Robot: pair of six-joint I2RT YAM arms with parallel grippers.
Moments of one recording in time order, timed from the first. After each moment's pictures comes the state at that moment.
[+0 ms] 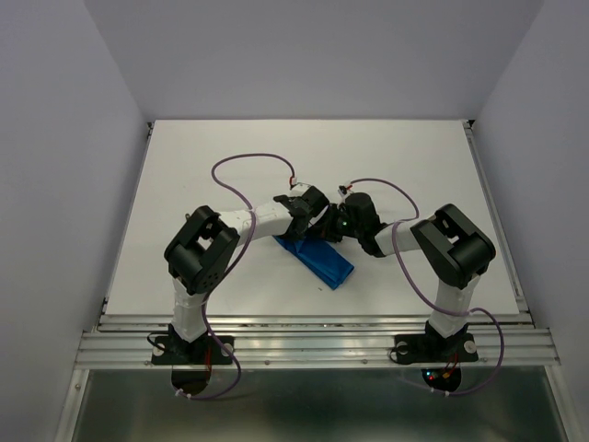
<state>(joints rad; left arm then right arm) -0.80 1.92 1.28 -0.60 -0.47 -0.54 0.56 1.86 0.77 0.58 -0.39 0.92</state>
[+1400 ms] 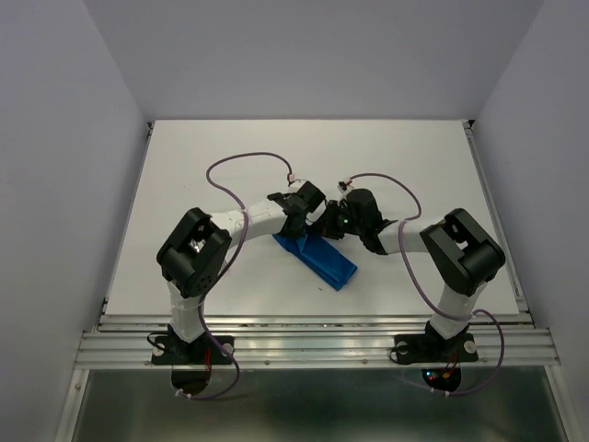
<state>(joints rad) -0.79 1.88 1.27 -0.57 -0.39 -0.55 0.56 1.80 0.78 0.50 -0.38 0.85</state>
